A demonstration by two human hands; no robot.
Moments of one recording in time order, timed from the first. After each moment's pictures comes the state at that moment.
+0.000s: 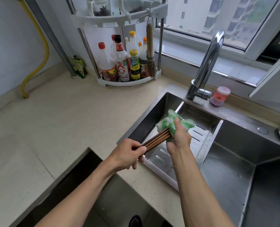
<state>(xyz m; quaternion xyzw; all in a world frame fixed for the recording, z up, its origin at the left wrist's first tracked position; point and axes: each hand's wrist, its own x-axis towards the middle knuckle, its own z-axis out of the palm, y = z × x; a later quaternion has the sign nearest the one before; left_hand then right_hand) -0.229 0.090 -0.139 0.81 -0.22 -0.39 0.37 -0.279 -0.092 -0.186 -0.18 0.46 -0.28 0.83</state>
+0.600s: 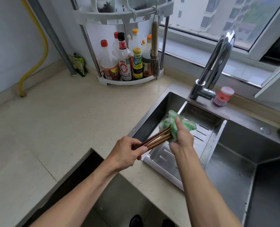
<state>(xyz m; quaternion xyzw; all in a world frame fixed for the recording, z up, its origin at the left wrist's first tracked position) -0.210 0.103 -0.152 0.82 -0.25 -0.34 0.39 -0.268 -0.077 -0.186 -0.18 0.44 -0.27 0.84</state>
